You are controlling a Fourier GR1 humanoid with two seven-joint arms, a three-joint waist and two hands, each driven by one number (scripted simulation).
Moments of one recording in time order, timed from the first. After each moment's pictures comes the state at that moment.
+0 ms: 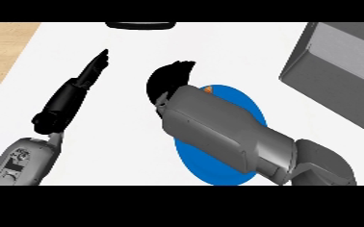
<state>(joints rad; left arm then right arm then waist) -0.28 0.47 -0.24 -1.49 0.10 0.00 -0.09 -1.21 -0.03 0.96 -0.89 0.23 0.43 1.18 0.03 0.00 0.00</state>
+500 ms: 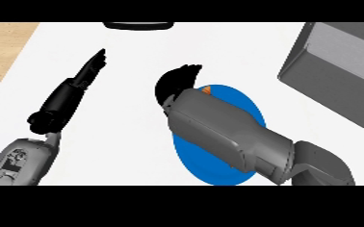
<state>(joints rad) -0.27 0.46 -0.22 -1.49 0.10 -0.02 -0.09 -1.19 -0.02 1.03 -0.82 0.23 0.41 1.16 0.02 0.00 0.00</state>
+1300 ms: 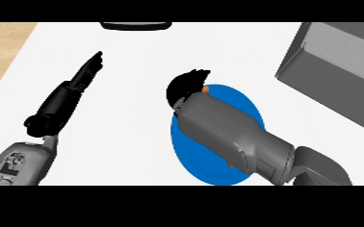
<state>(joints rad) -0.24 0.44 -0.18 -1.50 0.07 -0.04 -0.10 -1.13 -0.02 1.04 -0.74 0.28 0.38 1.11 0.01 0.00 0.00</state>
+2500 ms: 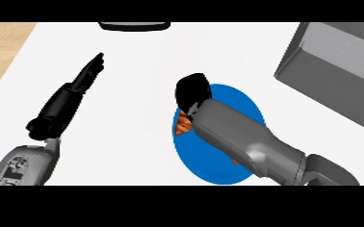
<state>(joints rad) -0.22 0.38 -0.13 -1.53 0.01 -0.08 -0.08 -1.02 -0.07 1.04 -0.79 0.56 0.28 0.81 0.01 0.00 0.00</state>
